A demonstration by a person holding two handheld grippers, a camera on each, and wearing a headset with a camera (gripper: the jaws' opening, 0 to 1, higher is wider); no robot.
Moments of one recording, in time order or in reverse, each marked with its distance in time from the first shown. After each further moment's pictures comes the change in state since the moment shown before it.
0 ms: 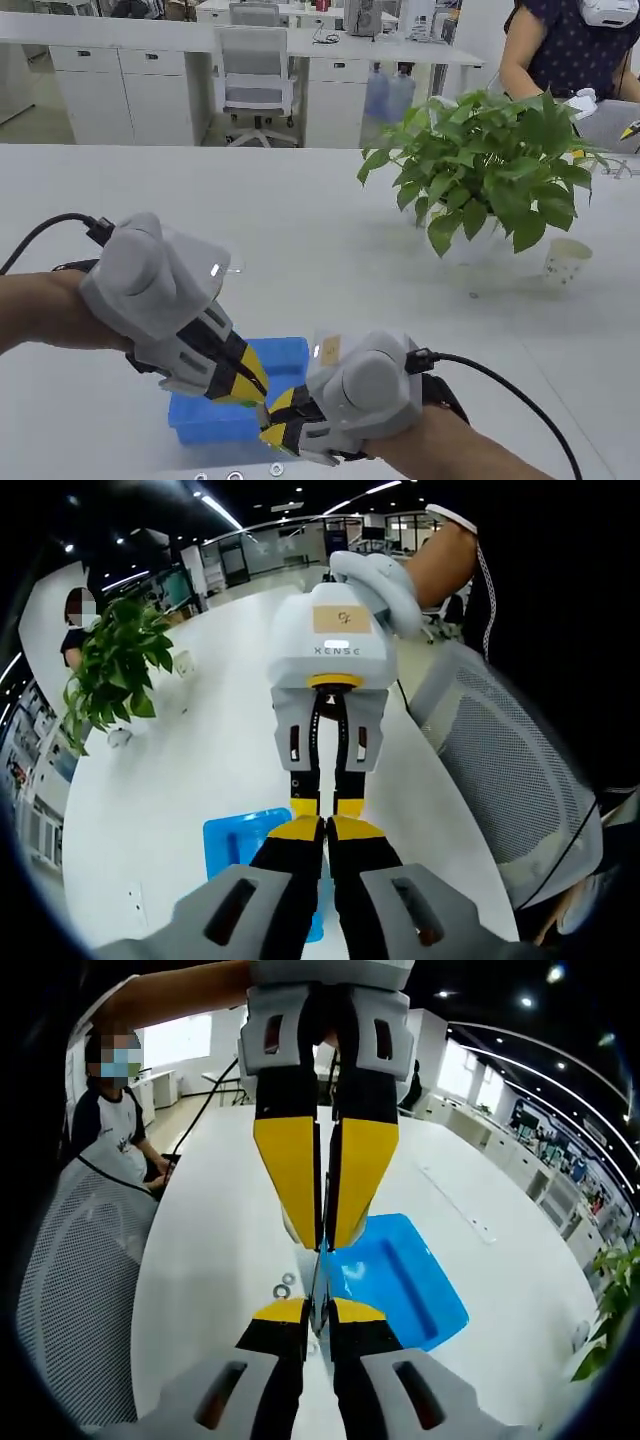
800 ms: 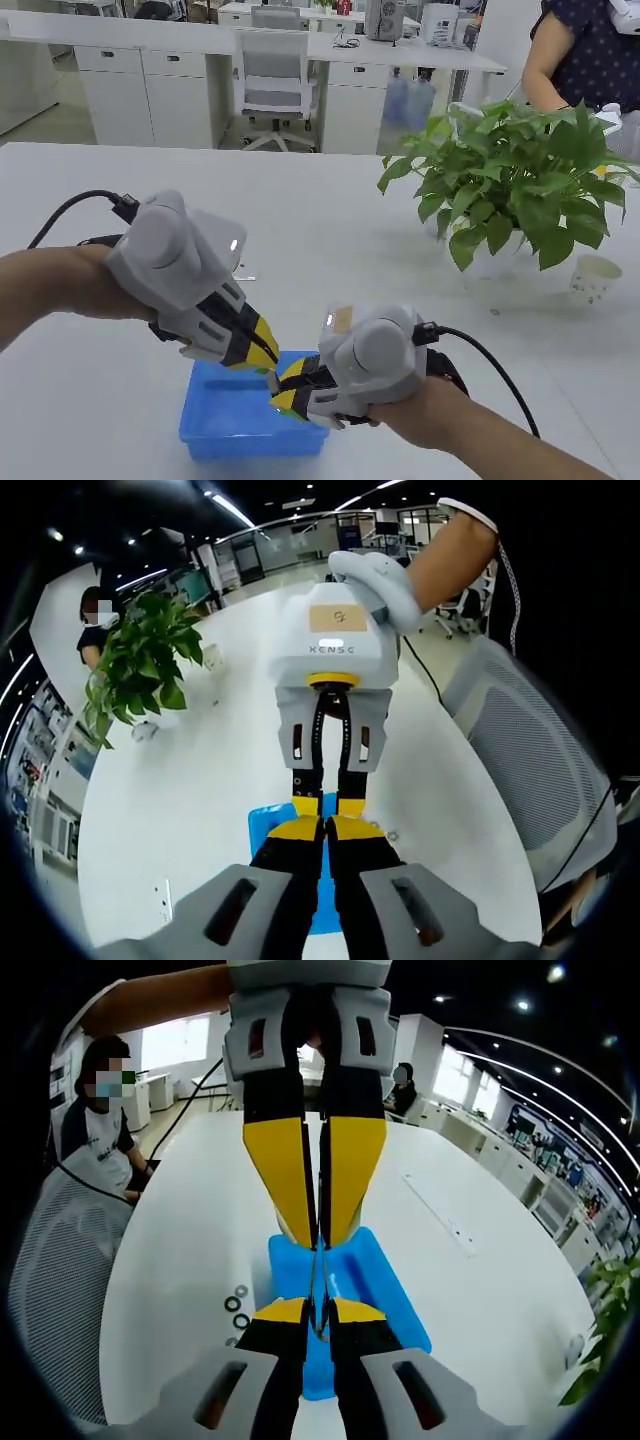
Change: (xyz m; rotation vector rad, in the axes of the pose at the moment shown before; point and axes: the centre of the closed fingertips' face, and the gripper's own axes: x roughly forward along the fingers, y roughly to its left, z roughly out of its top) left arm -0.009 0.049 -0.015 -0.001 0.022 0.078; right arm 0.016 -0.051 0.008 -0.008 -0.022 -0.019
